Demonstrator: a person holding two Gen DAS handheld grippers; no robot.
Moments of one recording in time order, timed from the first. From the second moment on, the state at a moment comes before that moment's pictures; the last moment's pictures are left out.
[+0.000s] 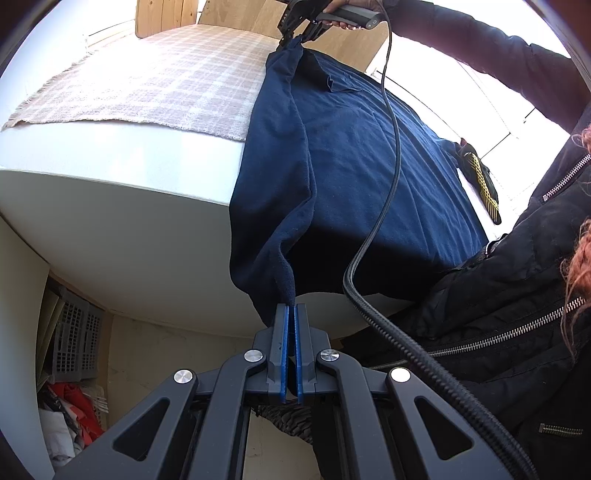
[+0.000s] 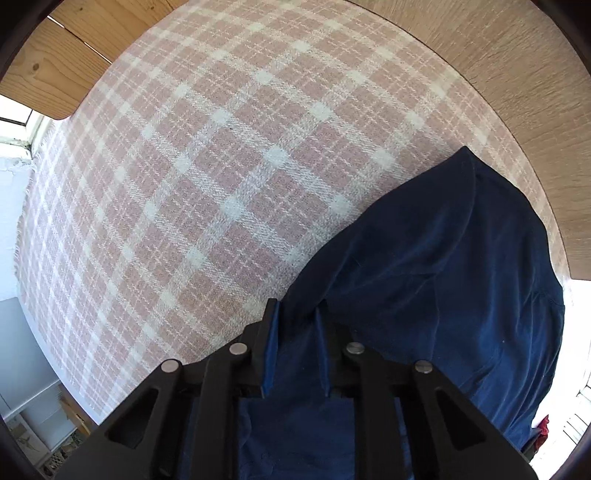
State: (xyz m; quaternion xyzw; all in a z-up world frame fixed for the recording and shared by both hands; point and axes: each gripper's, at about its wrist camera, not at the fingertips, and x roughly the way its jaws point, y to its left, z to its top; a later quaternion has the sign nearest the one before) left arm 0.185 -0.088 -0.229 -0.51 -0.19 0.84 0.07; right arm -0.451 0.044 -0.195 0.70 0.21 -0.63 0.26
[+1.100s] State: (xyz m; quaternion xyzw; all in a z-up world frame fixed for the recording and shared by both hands) left arm 0.179 0.040 -0.218 -0.52 -0.20 0.81 0.18; right arm -0.473 0.189 -0.171 0.66 0.08 -0.68 0.32
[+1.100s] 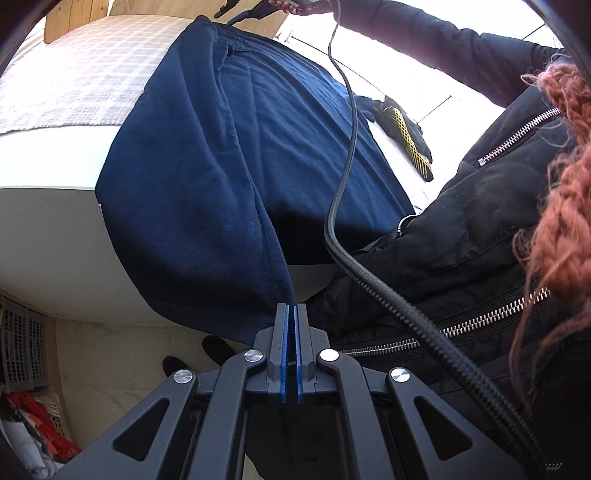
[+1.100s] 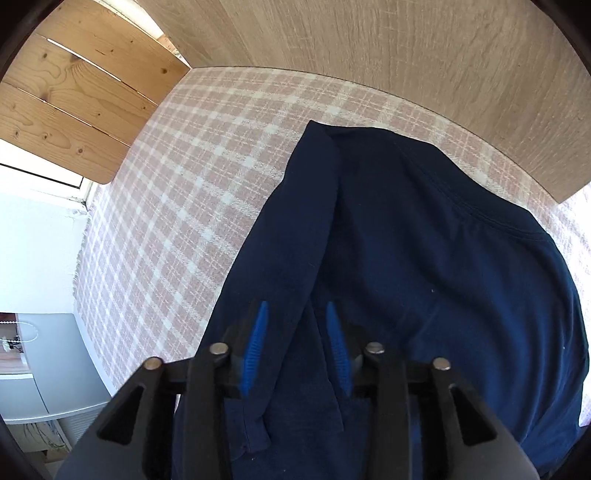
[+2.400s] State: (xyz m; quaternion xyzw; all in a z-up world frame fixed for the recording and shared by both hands) left arm 0.183 0.032 -0.192 -0.52 -0.18 0.82 0.16; right arm -0.414 0.203 -0.133 0.65 0.06 -0.65 0.39
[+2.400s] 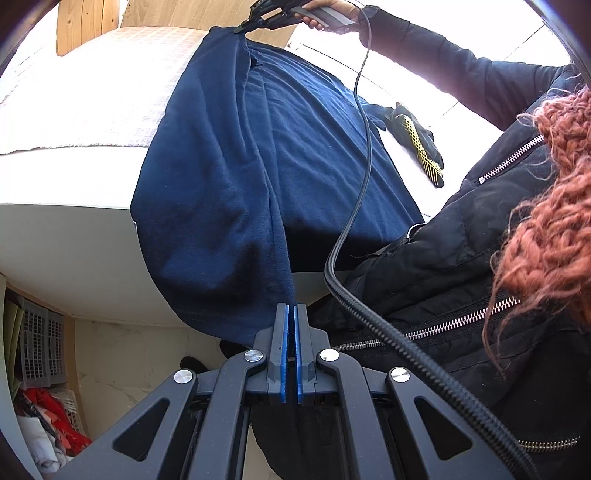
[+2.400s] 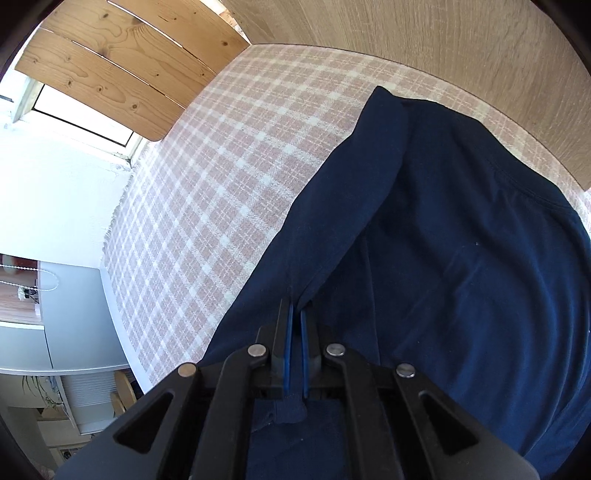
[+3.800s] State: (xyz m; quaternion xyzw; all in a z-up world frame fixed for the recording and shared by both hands) left arm 0.121 -0.053 -0.315 -0.49 -0.15 0.82 0.25; right arm -0.301 0.249 -0.142 0.64 0.20 -0.68 0.29
